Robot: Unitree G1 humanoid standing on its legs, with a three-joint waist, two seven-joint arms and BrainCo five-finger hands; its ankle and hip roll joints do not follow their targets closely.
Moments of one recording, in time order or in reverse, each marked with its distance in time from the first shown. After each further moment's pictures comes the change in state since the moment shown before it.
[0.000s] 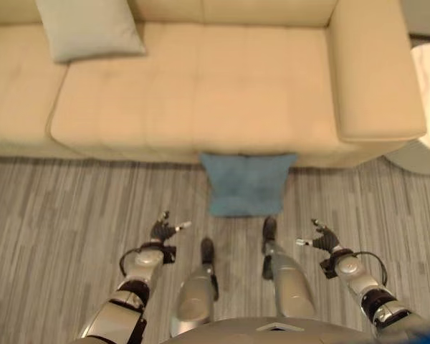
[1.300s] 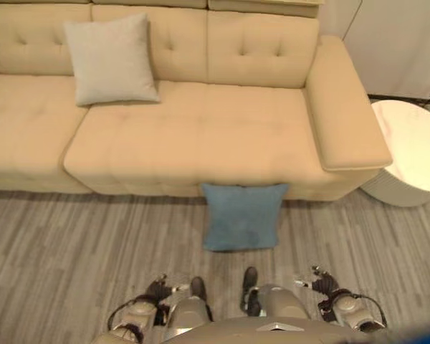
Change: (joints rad) left arm 0.311 -0.047 0.013 0.230 0.220 0.099 -0.131; right arm 0.178 0.112 -0.069 0.215 -0.001 0.025 0.053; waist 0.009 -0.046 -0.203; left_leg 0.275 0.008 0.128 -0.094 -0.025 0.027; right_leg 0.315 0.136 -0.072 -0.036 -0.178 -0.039
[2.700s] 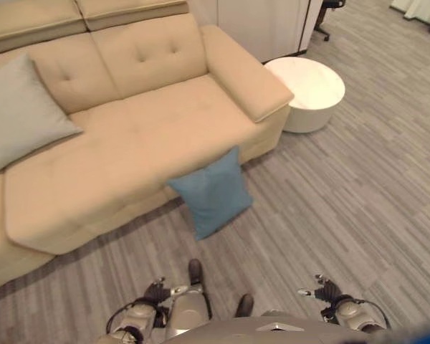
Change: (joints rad) left arm -0.017 -0.002 0.036 -0.015 0.018 0.000 0.008; right arm 0.029 -0.004 0.022 0.080 -0.020 0.020 -0.003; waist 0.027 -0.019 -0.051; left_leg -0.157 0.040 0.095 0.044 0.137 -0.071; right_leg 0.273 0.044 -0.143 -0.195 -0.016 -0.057
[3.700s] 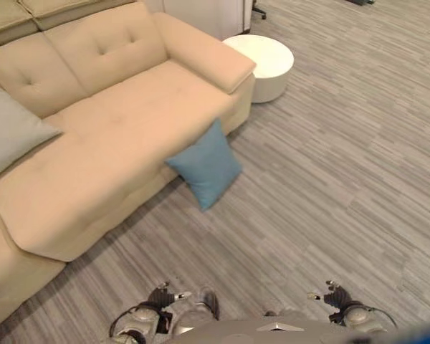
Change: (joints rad) left arm -0.031 -0.006 -0.032 -0.011 0.027 0.000 -0.002; right arm 0.004 -0.016 -0.043 -0.026 -0.001 -0.001 -0.003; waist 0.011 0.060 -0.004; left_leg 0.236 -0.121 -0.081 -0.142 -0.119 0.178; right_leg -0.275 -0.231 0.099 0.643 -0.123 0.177
